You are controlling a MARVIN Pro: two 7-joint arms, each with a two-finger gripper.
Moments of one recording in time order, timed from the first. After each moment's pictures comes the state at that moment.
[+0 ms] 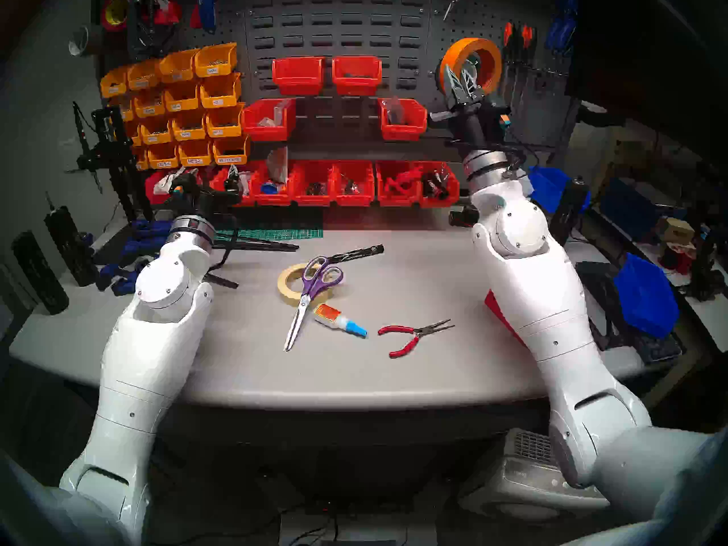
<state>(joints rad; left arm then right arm) 1.39 -1.14 -1.55 -1.71 -0.43 -0.04 0.19 -0.98 -1.29 1.30 -1.51 0.25 -0.42 0.02</state>
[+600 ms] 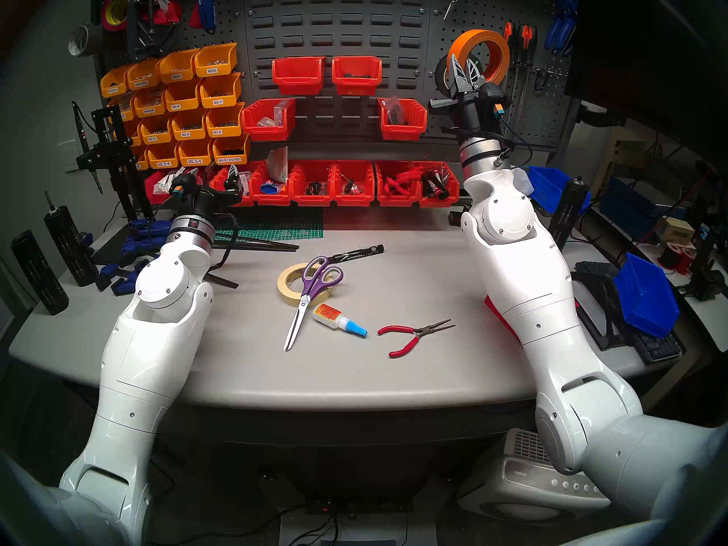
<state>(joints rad) 1.39 -1.14 -1.55 -1.71 -0.43 -0.04 0.19 -0.91 -1.36 1.30 -1.41 0.15 -0.44 -0.09</state>
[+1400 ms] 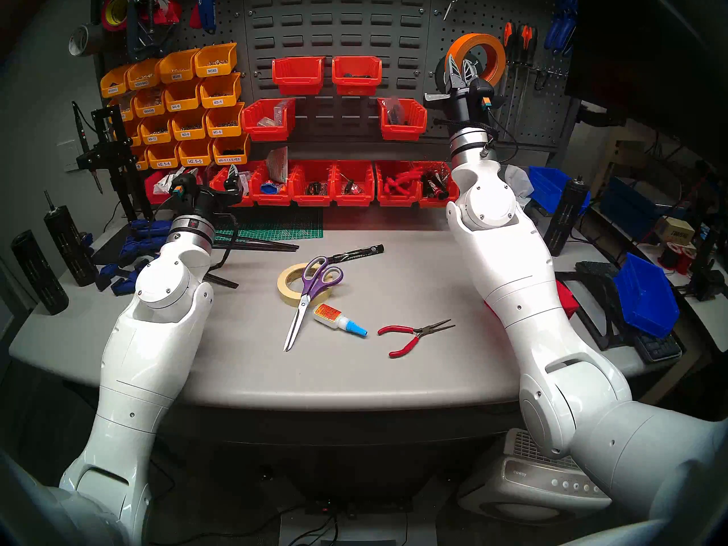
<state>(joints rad) 1.39 -1.14 -1.55 -1.71 -0.43 -0.04 0.19 -0.81 -1.43 1.30 -1.27 0.12 -0.44 -0.15</state>
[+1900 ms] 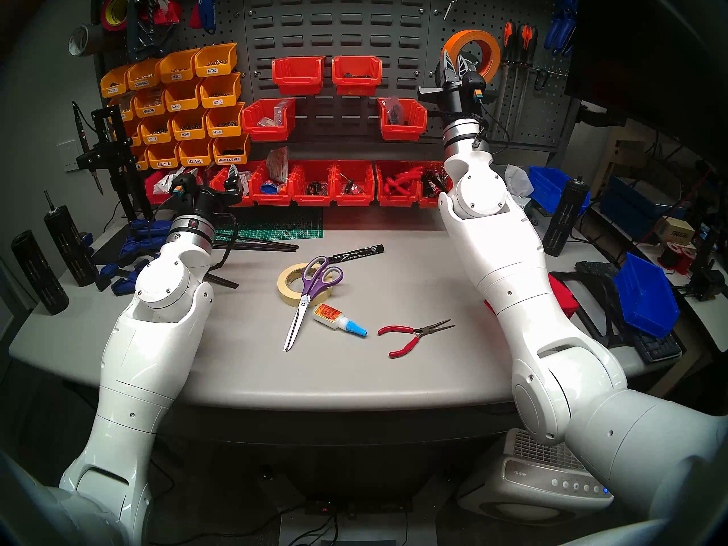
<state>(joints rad) 1.39 -1.14 -1.55 -1.71 -0.43 -0.04 0.19 -0.75 -1.47 1.29 -1.19 0.09 -0.43 -0.18</state>
